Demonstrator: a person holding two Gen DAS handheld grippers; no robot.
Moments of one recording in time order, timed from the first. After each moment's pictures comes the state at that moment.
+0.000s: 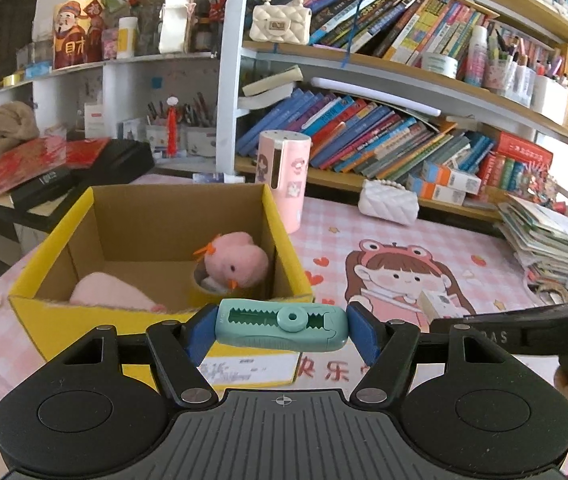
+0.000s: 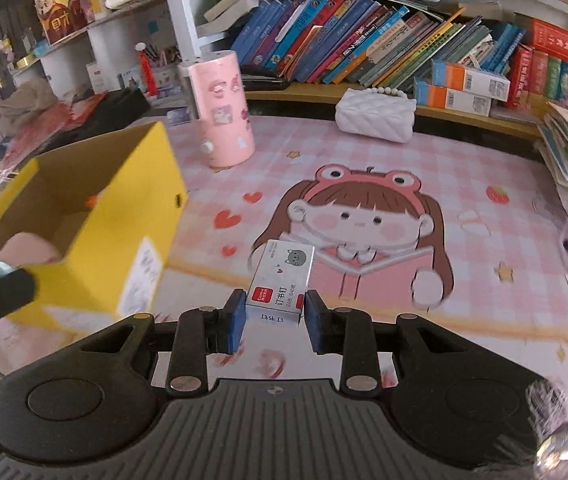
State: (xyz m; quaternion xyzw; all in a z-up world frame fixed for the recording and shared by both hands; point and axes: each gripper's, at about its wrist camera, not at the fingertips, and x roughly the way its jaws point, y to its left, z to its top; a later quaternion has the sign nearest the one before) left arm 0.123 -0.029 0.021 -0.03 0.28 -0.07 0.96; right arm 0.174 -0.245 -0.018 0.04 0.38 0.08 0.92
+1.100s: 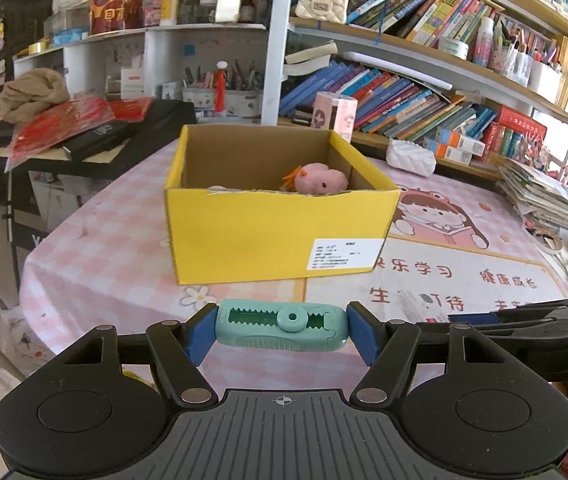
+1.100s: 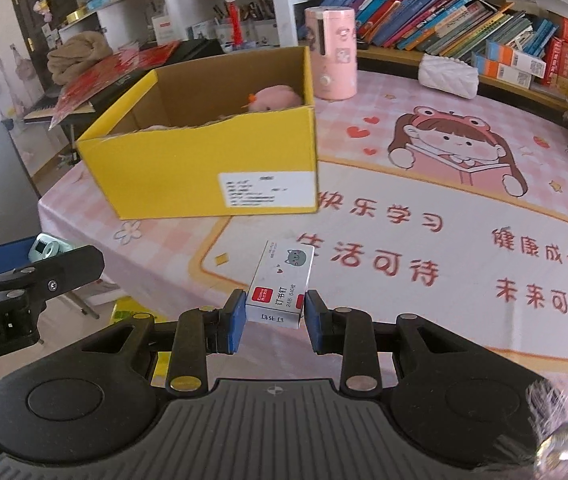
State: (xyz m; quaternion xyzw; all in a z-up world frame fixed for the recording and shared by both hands) left arm 0.029 0.088 0.008 -0.03 0.32 -0.08 0.94; right arm 0.054 -0.101 -0.030 0.03 0.41 0.11 0.91
